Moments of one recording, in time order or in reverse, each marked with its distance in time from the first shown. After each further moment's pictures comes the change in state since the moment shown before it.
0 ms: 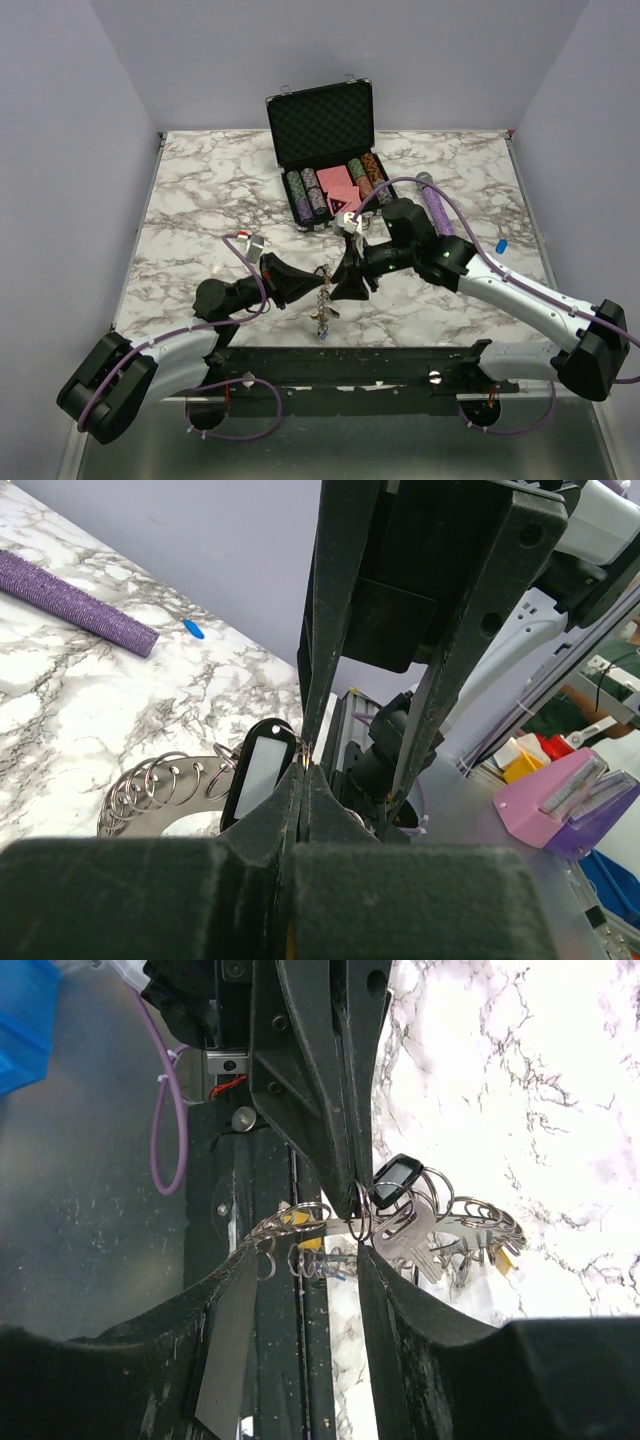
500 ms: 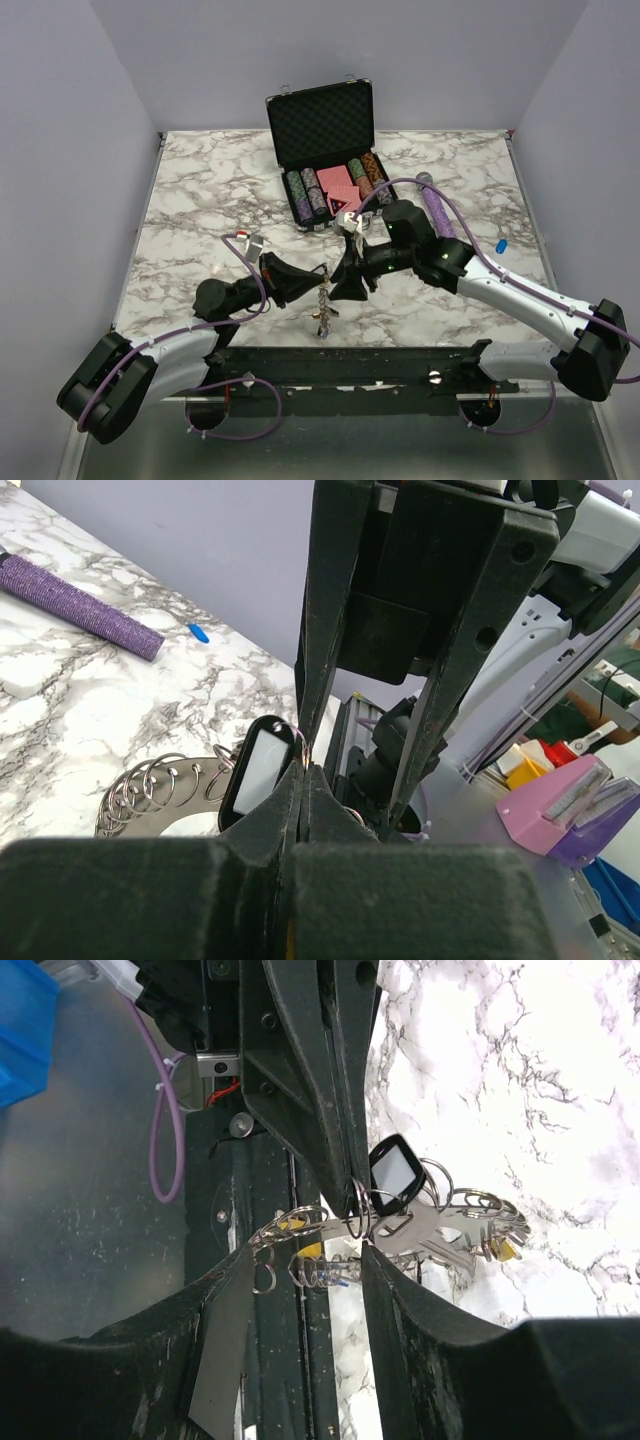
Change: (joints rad) left arm 0.000 0.000 0.000 0.000 -0.015 0.000; right arm 0.000 -0.001 -0.025 0.048 0.012 0.037
